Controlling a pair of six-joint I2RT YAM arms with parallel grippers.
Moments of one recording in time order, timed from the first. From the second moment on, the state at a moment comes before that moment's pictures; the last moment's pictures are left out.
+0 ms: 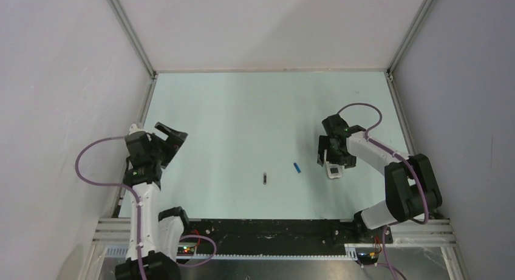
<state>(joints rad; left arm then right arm) 0.28 0.75 0.61 -0.45 0.21 -0.73 0.35 1.46 0.87 -0.70 0.22 0.47</state>
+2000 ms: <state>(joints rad) -0.49 0.92 0.86 -0.06 0.64 -0.61 0.61 1.04 0.86 -0.22 -0.87 0.58</state>
